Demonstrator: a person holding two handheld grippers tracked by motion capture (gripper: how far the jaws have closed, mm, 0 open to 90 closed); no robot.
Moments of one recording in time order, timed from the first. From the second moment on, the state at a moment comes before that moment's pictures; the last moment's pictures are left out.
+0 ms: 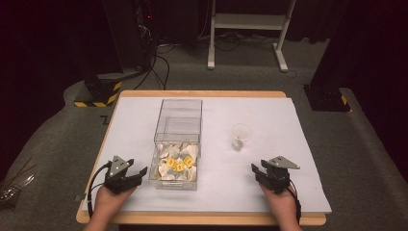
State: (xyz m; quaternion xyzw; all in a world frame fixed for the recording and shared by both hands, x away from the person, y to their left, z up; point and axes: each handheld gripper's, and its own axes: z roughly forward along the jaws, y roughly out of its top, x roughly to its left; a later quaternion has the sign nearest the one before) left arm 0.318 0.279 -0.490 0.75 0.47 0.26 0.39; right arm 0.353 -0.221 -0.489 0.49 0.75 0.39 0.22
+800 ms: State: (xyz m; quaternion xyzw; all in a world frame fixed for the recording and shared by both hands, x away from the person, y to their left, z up) left arm 0.298 0.271 -0.460 0.73 0.45 0.27 0.44; right arm 0.357 -0.222 -0.499 0.49 0.76 0.35 0.23
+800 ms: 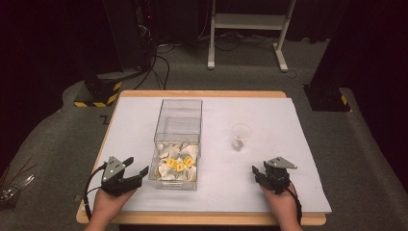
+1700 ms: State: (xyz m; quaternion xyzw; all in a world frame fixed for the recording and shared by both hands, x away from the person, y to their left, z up) left arm 0.267 0.255 -0.433 0.72 0.42 0.27 0.49; right arm 0.359 -0.220 -0.501 0.49 0.77 0.34 0.23
